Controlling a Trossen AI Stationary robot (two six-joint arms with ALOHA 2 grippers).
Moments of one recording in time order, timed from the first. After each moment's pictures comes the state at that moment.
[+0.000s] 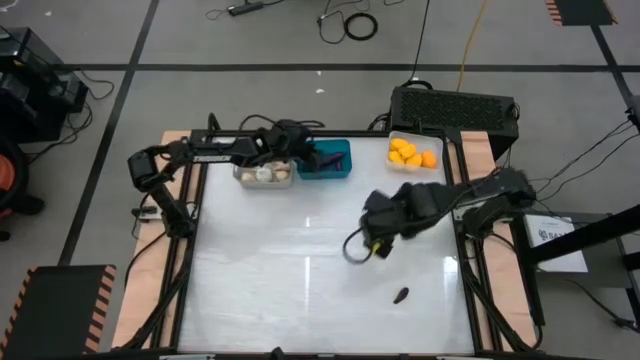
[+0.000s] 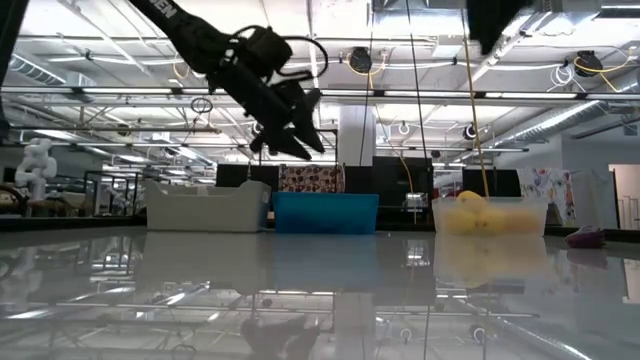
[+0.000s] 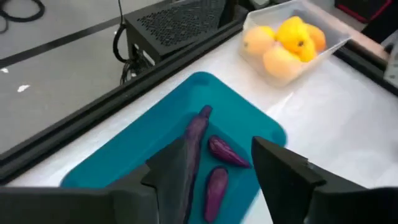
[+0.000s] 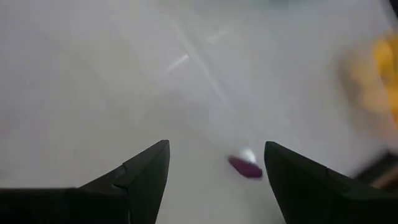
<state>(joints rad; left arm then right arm) 0.47 1.69 1.08 0.04 -0.03 -0.31 0.27 1.67 1.75 -1.56 0.25 0.90</state>
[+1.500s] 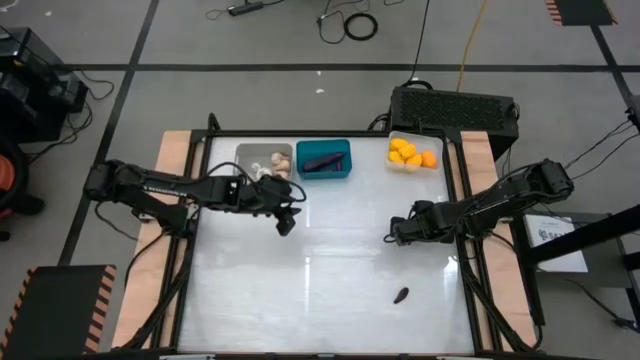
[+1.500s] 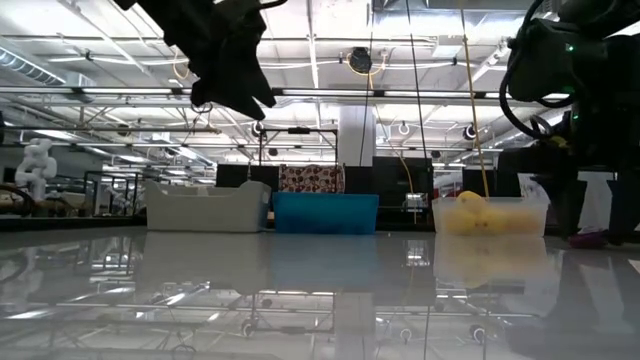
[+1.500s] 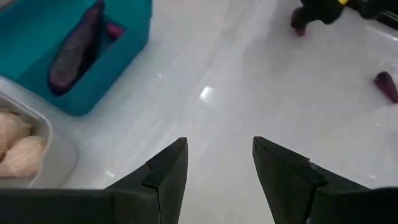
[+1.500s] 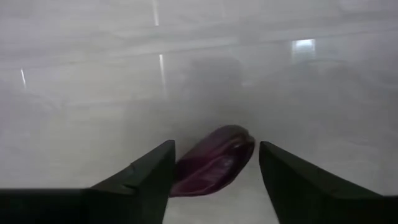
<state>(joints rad) -0.03 1.32 0.93 -0.37 -0.22 -0.49 0.22 1.31 0.58 -0.83 0.16 1.93</state>
